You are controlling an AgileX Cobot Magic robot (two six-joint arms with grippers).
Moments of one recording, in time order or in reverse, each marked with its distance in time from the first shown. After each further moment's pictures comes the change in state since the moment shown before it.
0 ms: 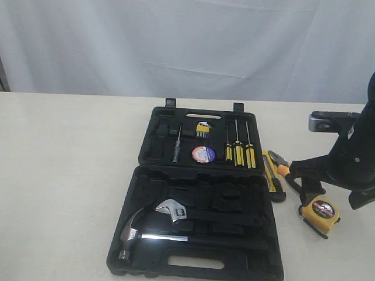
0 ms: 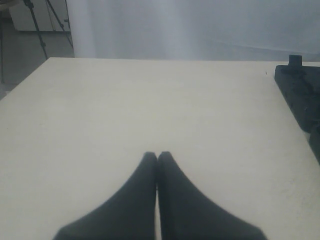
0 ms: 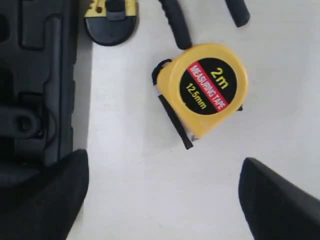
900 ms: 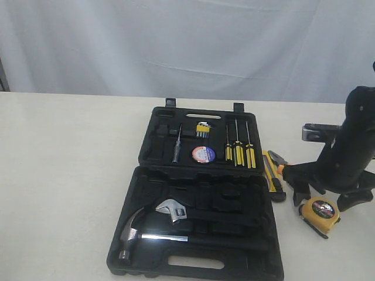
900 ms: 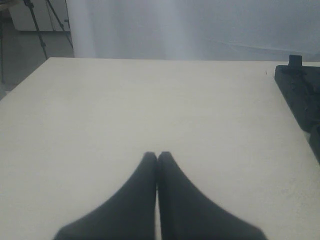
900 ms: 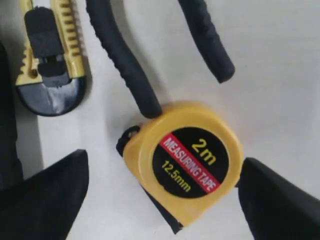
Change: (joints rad) left arm 0.000 0.000 0.000 0.000 0.000 0.000; right arm -0.048 0.225 -0.066 0.000 -0.130 0.029
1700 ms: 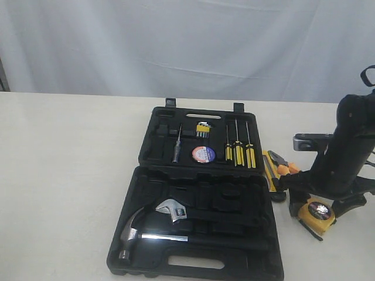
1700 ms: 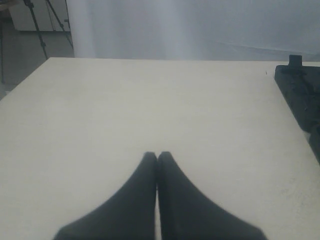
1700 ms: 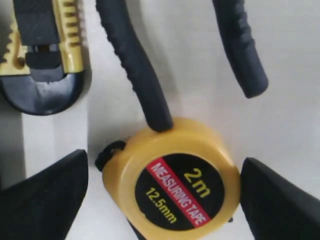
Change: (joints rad) left arm 0.000 0.000 0.000 0.000 0.000 0.000; right arm 0.000 0.078 -0.025 0.018 0.003 -0.116
